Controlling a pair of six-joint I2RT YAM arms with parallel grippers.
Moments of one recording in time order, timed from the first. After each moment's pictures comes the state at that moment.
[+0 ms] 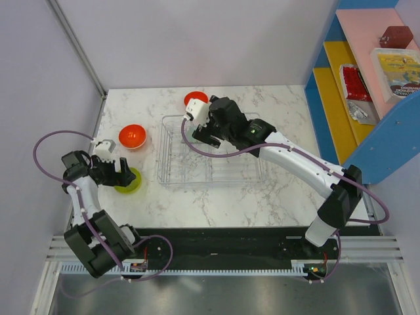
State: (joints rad) left arm 0.62 1.17 0.72 -0.63 0.71 0.59; right arm 0.85 1.67 1.64 -0.52 0.27 -0.52
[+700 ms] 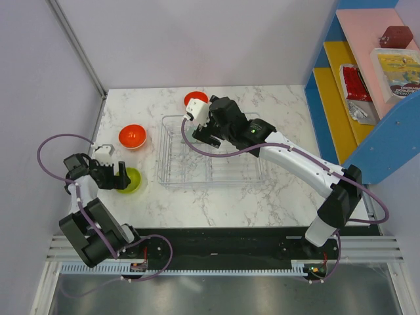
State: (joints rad) left arm 0.64 1.22 0.66 -0.49 0.55 0.60; right arm 0.85 1.67 1.64 -0.52 0.26 -0.52
